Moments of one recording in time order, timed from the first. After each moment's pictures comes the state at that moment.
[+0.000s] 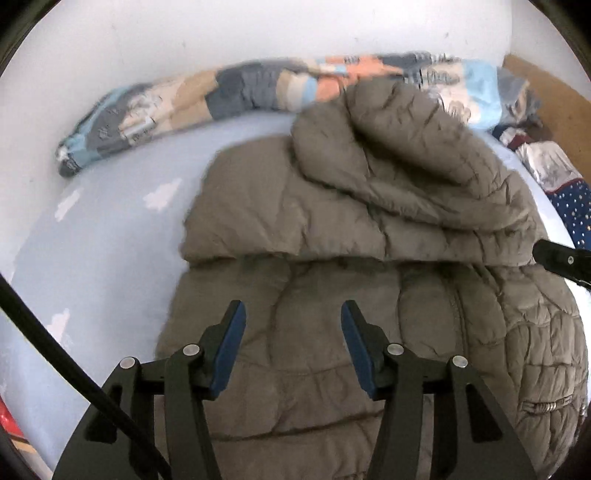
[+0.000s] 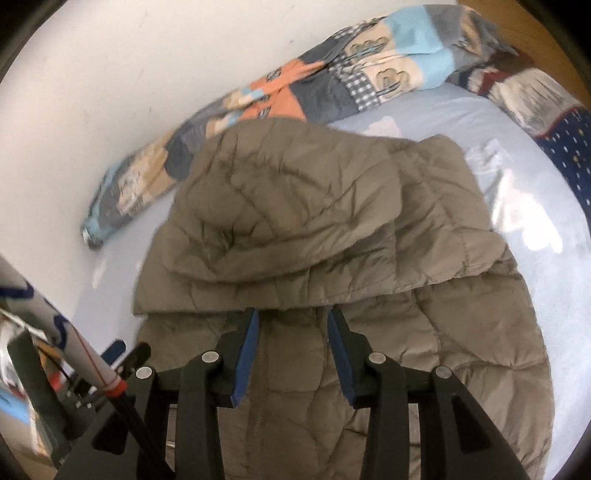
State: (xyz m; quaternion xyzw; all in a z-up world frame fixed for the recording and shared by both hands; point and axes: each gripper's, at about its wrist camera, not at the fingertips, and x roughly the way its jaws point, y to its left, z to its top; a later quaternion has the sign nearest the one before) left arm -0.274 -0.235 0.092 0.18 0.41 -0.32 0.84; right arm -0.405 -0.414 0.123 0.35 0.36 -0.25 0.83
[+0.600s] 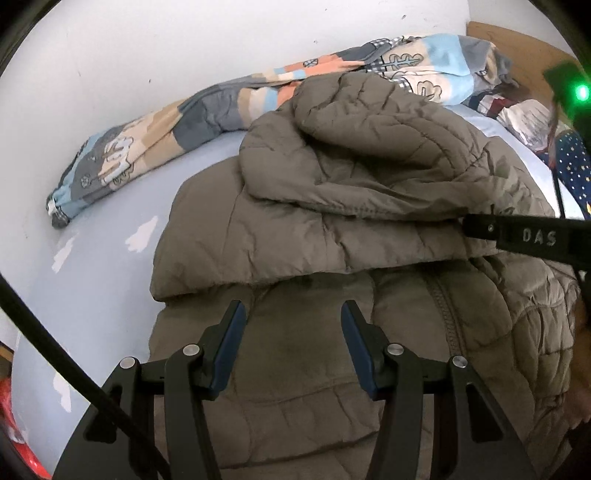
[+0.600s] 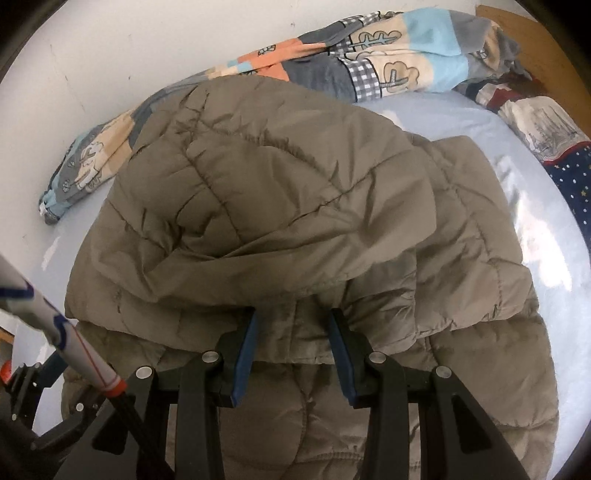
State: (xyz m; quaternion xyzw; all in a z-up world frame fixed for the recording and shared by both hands) left arm -0.300 -0.271 0.085 0.25 0.34 -0.34 0.84; right arm -0.352 -0.435 0.079 0.30 0.40 -0.29 0.81
